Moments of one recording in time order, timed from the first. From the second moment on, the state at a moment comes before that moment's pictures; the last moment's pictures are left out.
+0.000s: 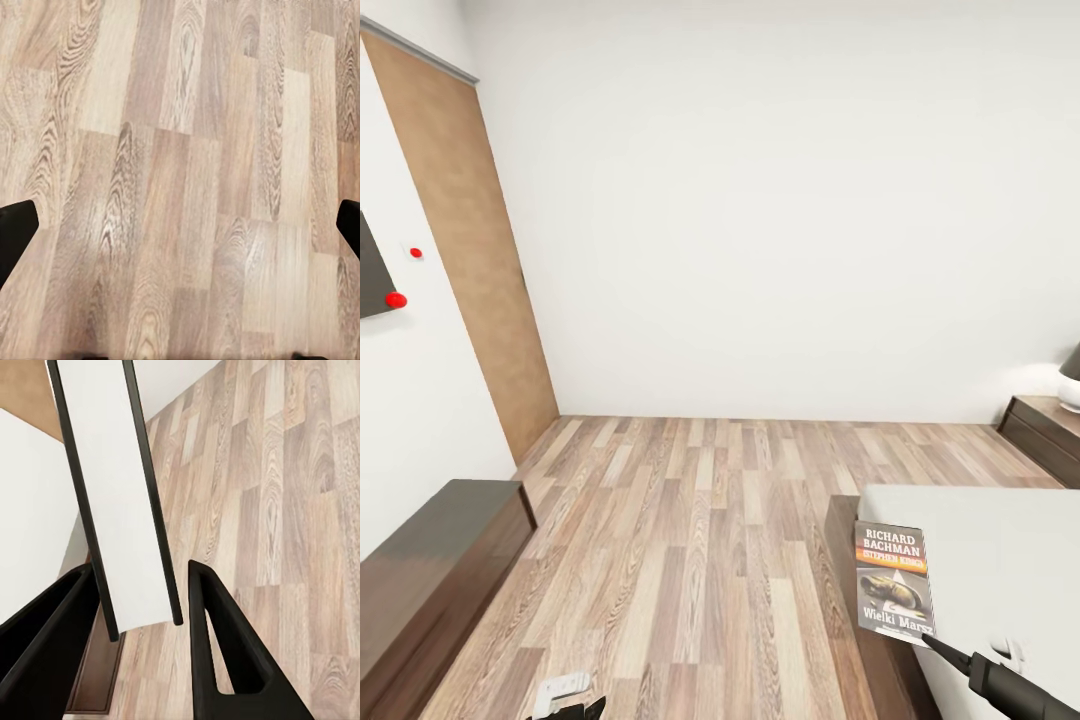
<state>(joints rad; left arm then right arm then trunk) -0.33 0.08 0.24 -0.28 0.03 -0.08 -0.31 -0.47 -0.49 -0.02 -0.09 -0.59 0.06 1.22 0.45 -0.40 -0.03</state>
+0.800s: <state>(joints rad) -0.33 0.08 0.24 -0.28 0.03 -0.08 -0.31 -0.47 -0.49 -0.01 -0.09 -0.59 0.06 1.22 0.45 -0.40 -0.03</state>
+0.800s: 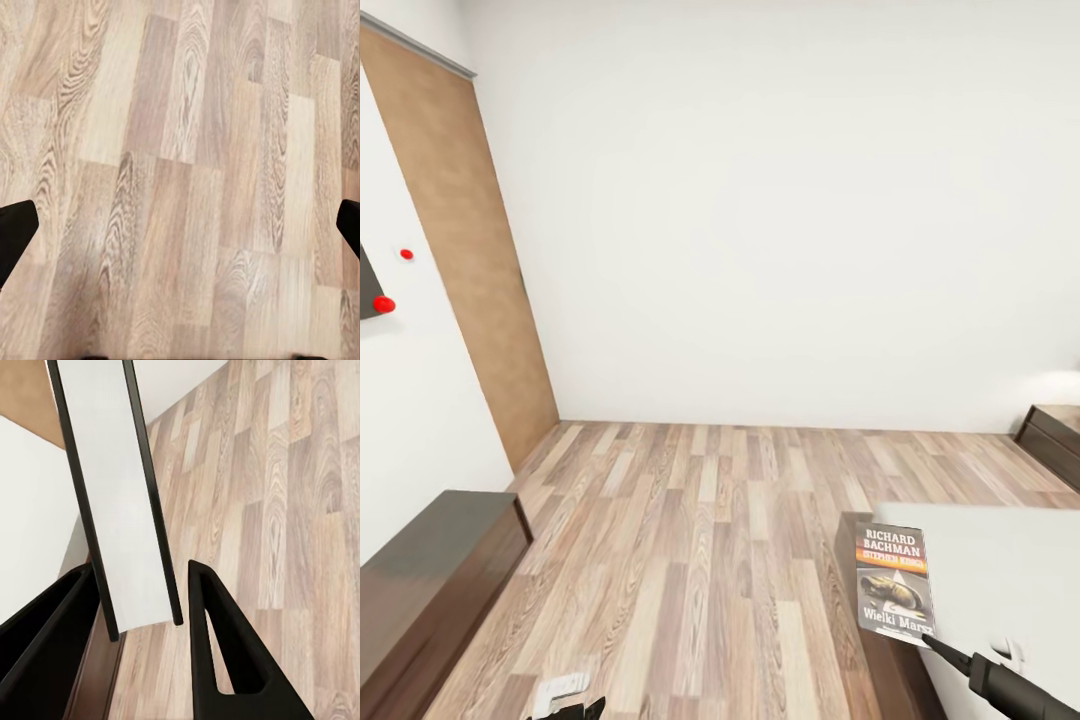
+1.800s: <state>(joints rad) -0.33 0.08 0.24 -0.28 0.03 -0.08 -0.31 -0.47 -0.49 -0.01 -0.09 -0.59 0.06 1.22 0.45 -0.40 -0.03</state>
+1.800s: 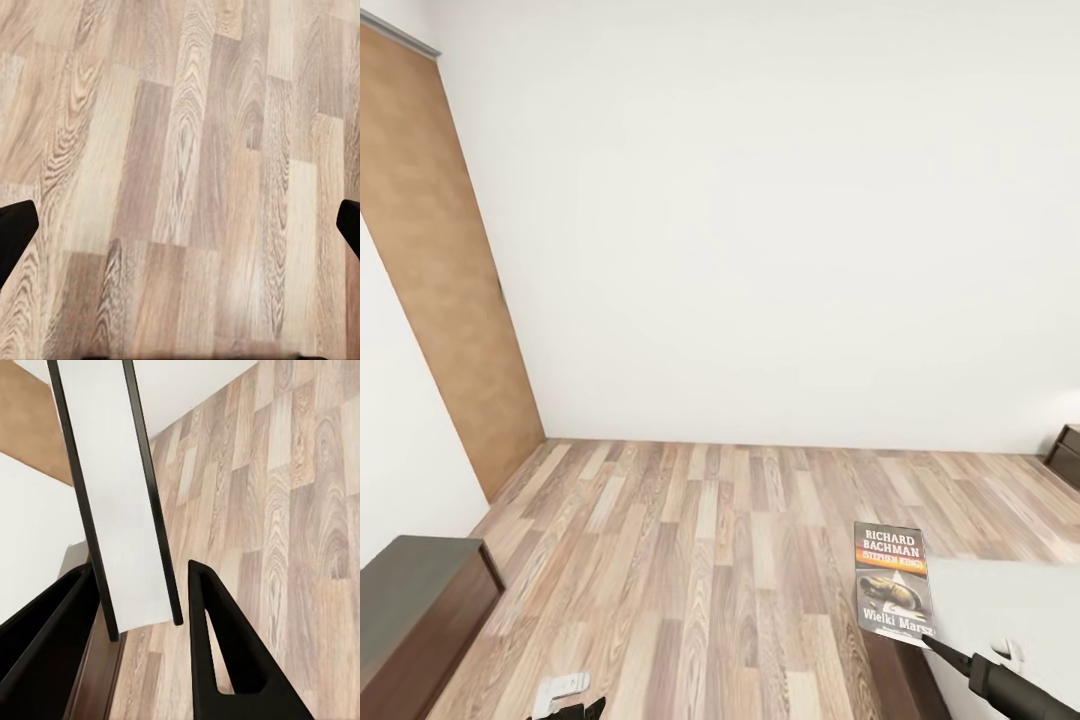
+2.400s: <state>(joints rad) -0.33 0.08 0.24 -0.28 0.03 -0.08 -0.31 -0.47 -0.49 -0.01 -0.09 -0.59 0.06 1.22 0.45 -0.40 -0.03</state>
